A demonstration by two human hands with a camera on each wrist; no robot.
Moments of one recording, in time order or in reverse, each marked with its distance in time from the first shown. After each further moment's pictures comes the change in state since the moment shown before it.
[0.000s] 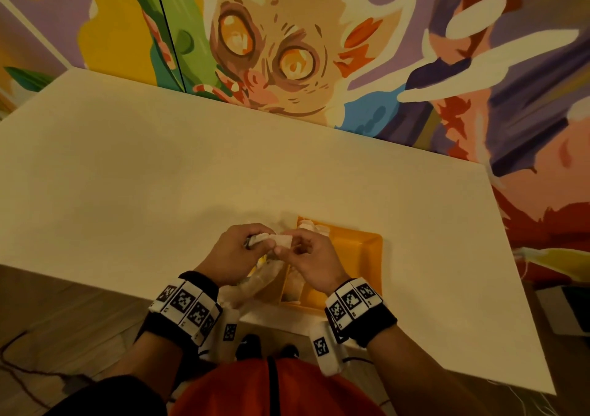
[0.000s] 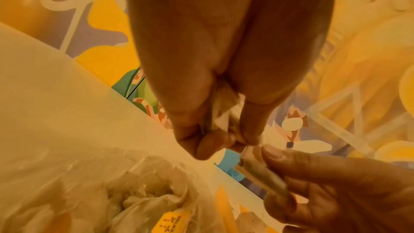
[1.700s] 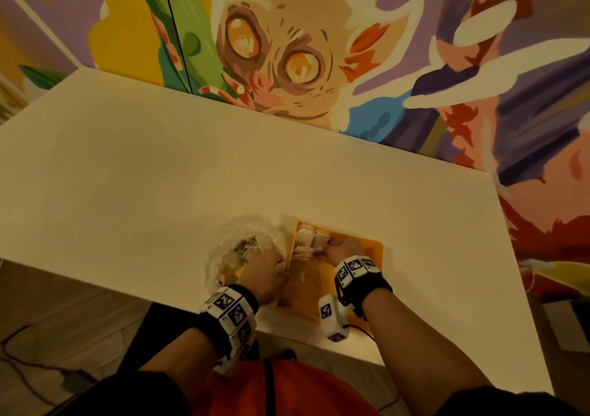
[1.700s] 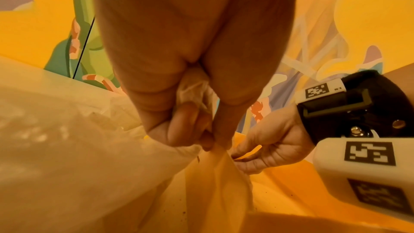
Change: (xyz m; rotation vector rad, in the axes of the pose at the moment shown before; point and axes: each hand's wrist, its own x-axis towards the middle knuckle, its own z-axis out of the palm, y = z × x) left_hand 0.012 -0.007 0.065 0.395 -0.133 -0.230; right_hand 0.063 0.065 -0.056 -0.221 0.334 0.683
